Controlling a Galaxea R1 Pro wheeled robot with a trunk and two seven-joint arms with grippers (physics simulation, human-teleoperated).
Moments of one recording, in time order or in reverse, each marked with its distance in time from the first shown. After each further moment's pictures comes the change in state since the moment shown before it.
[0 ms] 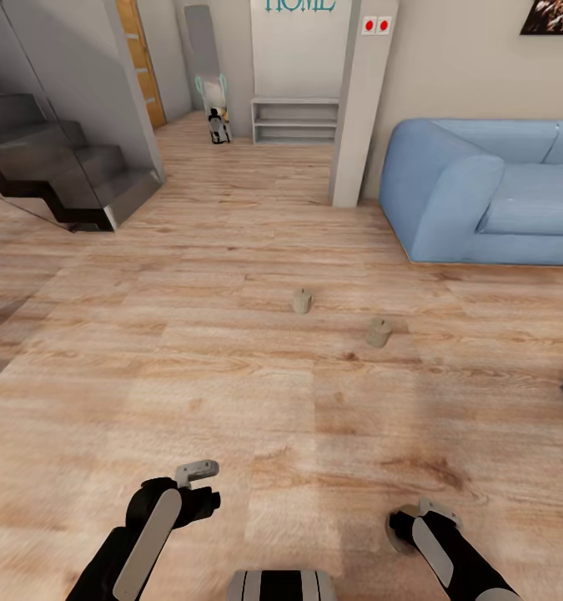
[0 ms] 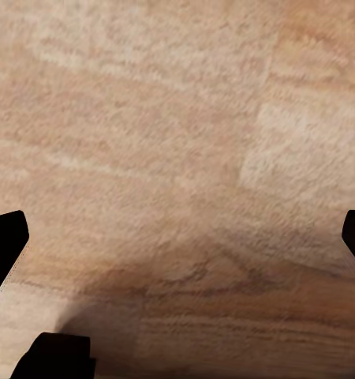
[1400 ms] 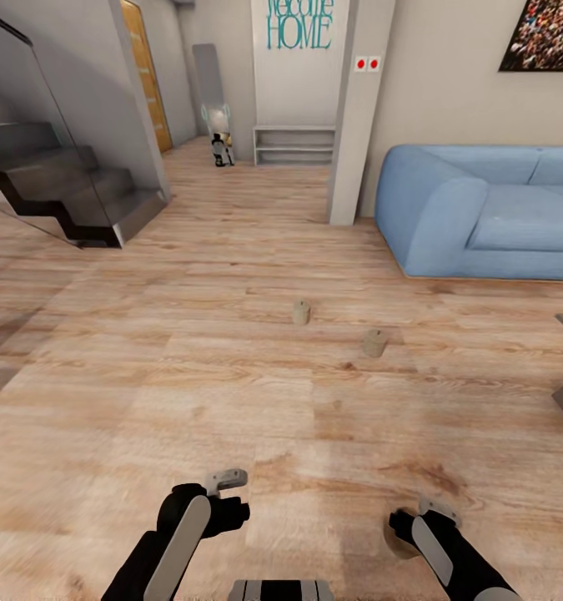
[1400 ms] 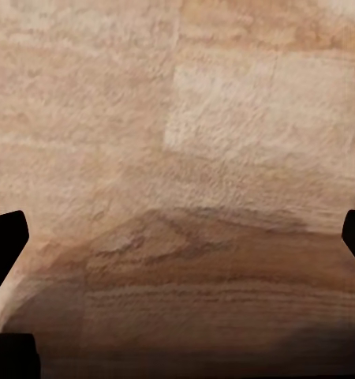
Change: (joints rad) left arm 0.000 -0.085 -0.070 0.047 0.004 0.000 0.000; right arm -0.002 0.002 -0.005 0.000 -0.002 0.004 -0.007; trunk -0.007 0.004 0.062
